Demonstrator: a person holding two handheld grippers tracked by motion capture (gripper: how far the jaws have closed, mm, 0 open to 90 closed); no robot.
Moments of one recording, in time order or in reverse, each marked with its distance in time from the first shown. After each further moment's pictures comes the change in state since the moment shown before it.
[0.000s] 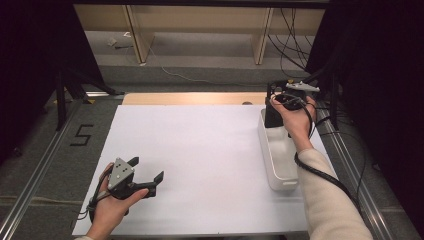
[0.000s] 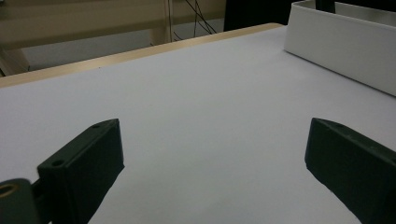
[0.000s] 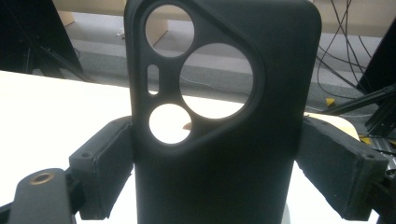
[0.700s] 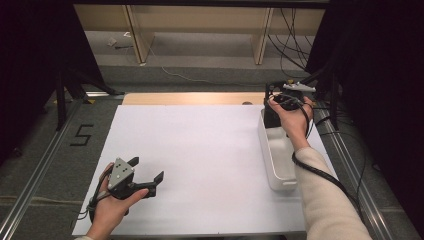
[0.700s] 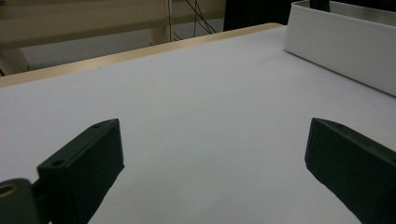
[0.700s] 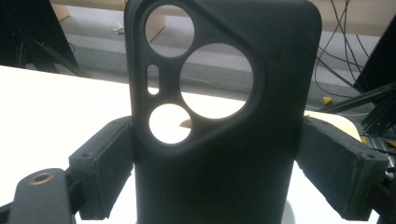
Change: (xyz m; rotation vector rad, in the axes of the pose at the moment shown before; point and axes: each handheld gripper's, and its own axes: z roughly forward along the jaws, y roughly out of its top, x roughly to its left) left arm 0.000 0.000 0.000 -0.002 -0.003 0.004; right arm 0.001 -0.004 0.011 0.014 -0.012 -0.012
